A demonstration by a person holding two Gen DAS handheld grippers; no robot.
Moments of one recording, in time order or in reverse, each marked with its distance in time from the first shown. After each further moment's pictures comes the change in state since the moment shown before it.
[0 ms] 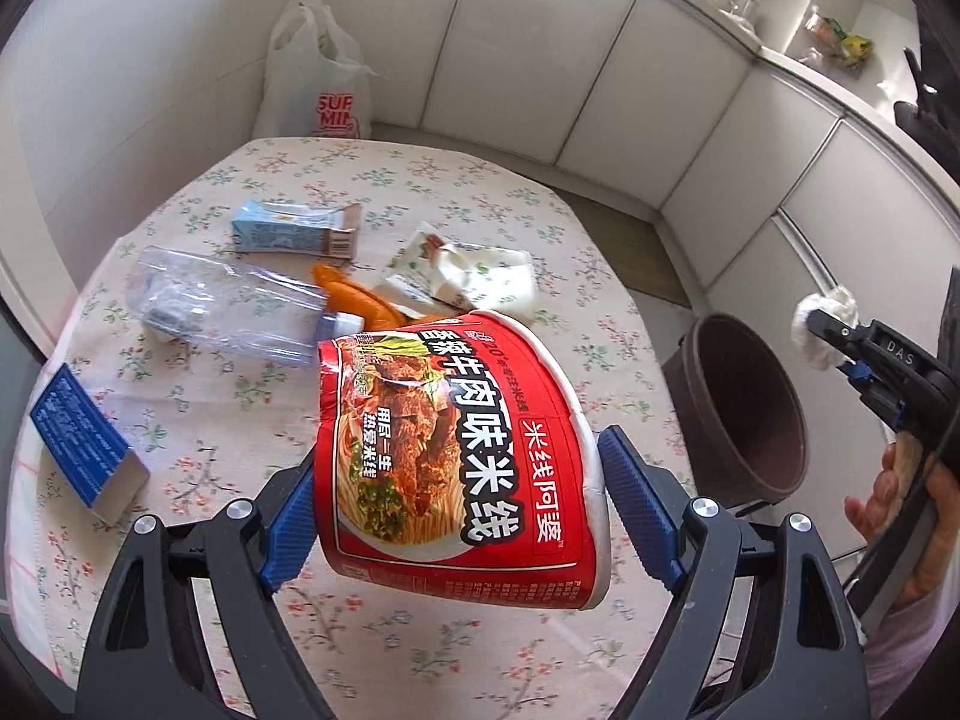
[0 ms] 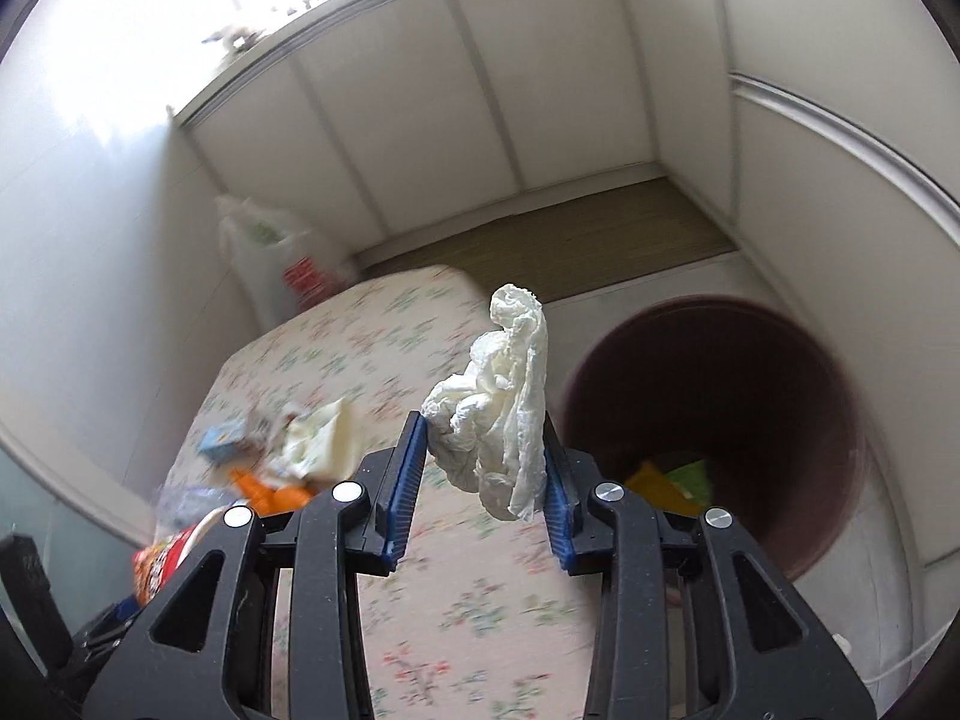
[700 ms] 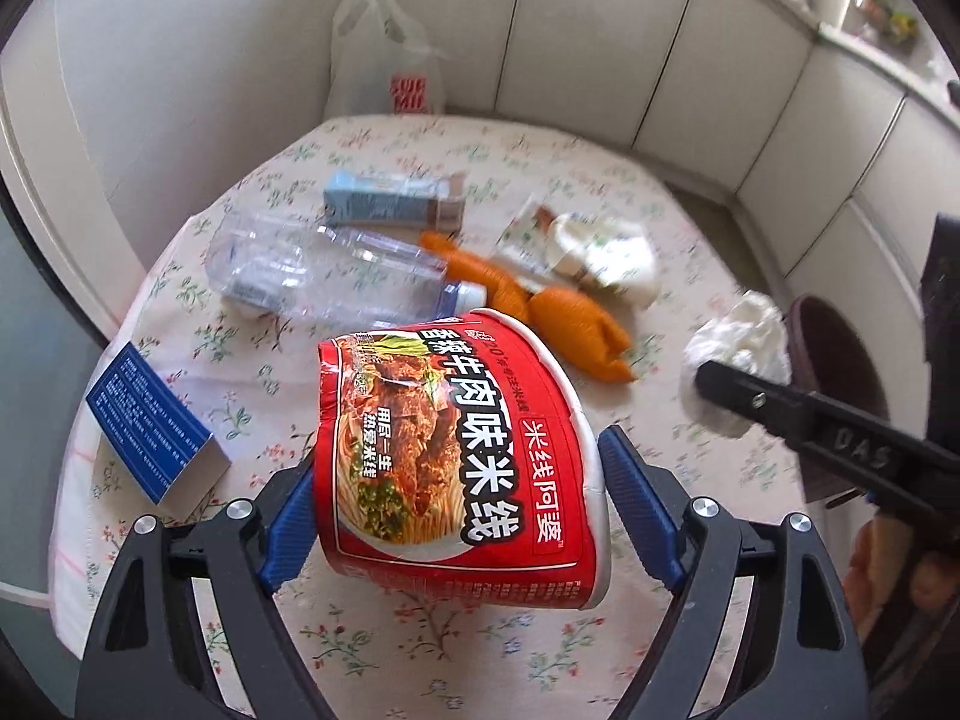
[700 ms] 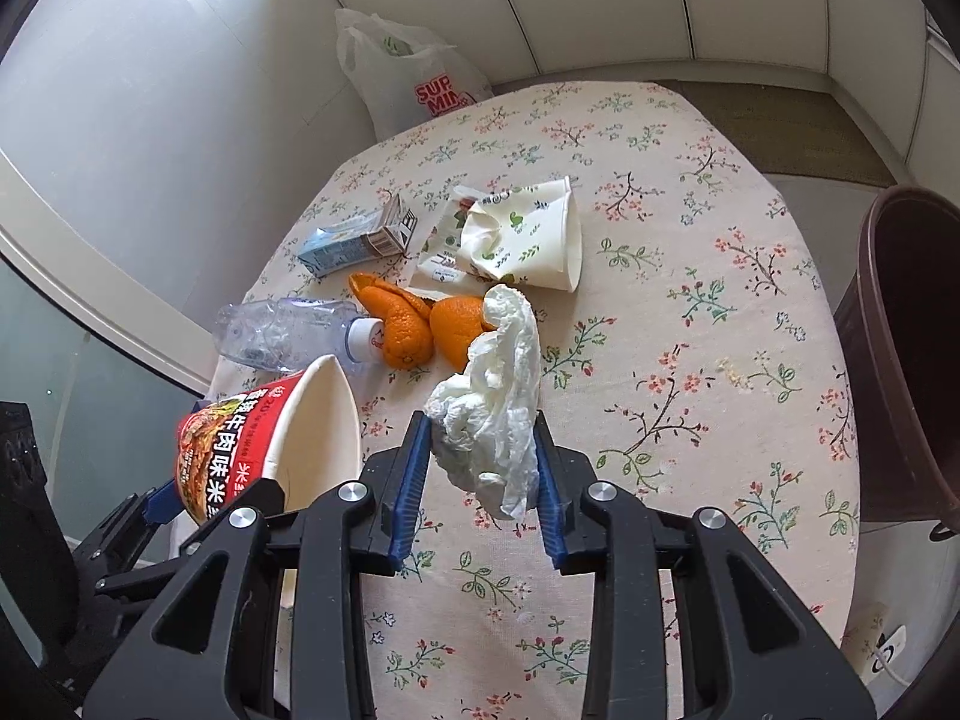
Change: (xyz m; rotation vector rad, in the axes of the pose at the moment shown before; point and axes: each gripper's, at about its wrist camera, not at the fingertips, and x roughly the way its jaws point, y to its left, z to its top) left arm 0.011 0.045 -0.014 -0.006 0.013 0.174; right arm 0.086 0.144 -0.096 -0.203 0.350 0.232
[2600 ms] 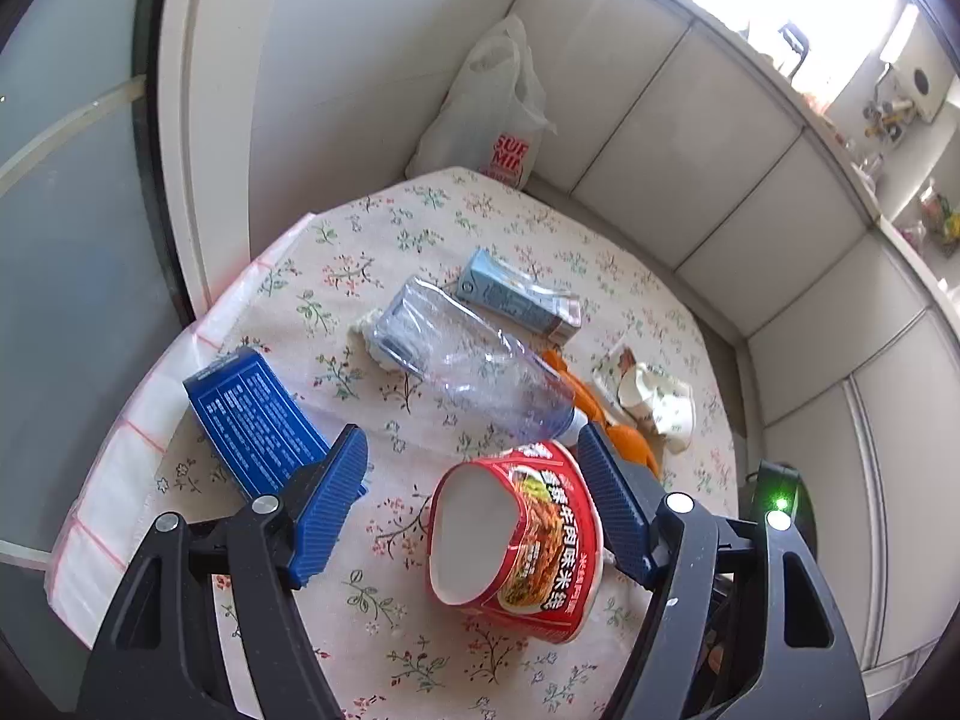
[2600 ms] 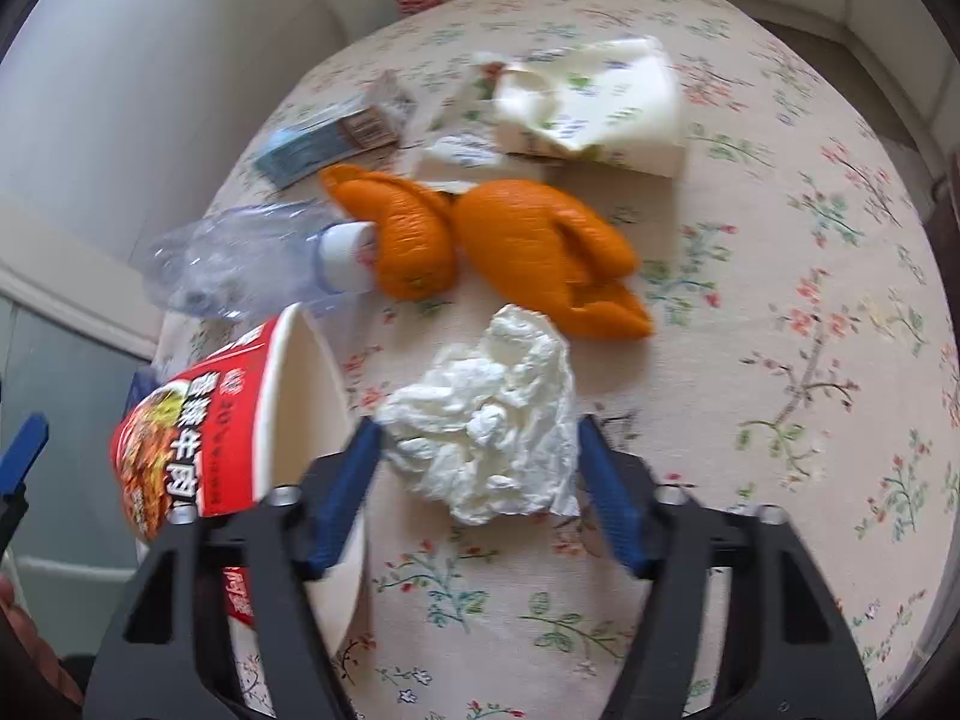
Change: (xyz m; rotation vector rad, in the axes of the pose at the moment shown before) left arm -0.045 0.115 0.029 -0.333 -0.080 -0.056; right arm 0.097 0.040 -0.015 0.006 0.186 -0.054
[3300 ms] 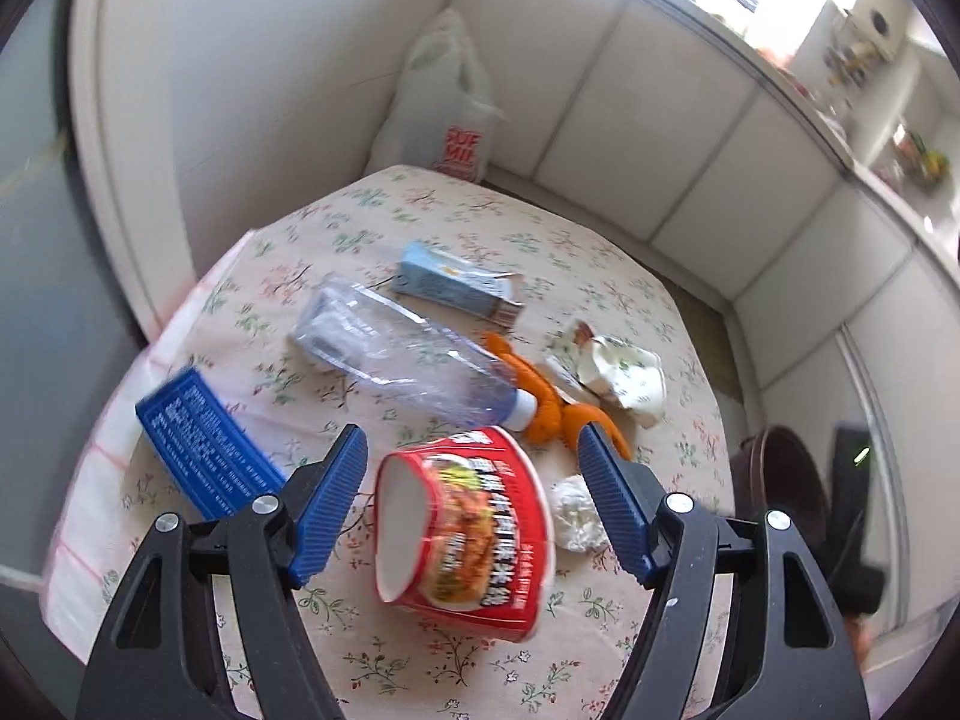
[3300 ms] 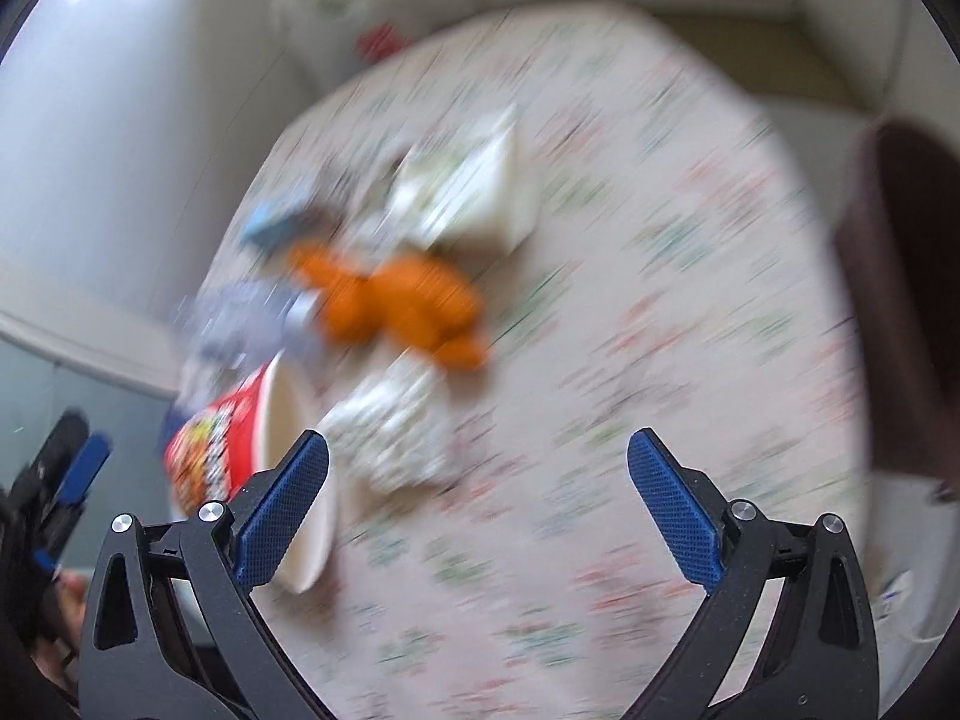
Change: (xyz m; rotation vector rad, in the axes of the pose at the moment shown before) left arm 0.009 -0.037 -0.007 0.084 -0.004 -0.026; right arm -0.060 -0.060 0.007 0.110 0.020 0.041
